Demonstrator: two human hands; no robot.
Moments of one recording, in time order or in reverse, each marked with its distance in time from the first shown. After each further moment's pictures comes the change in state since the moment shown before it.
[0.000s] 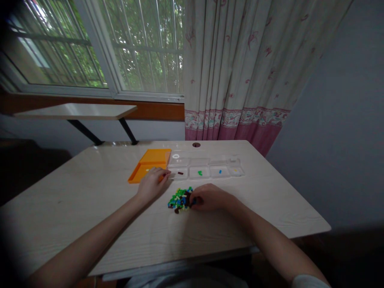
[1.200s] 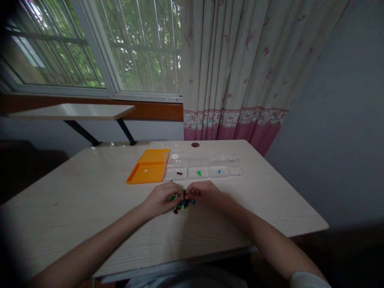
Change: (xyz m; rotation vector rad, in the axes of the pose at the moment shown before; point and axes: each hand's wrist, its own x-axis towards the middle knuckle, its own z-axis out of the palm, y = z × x) left_hand -0.018 0.040 -0.008 -0.319 -0.252 0.379; right_hand 0.009 0.014 0.018 0.145 0.343 0.056
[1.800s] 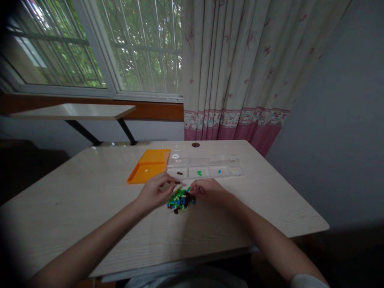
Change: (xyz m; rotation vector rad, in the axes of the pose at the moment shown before) left_hand 0.001 -0.009 -0.014 -0.056 0.242 -0.143; right_hand -0.001 0.001 -0.015 -0.070 -0.078 0.090
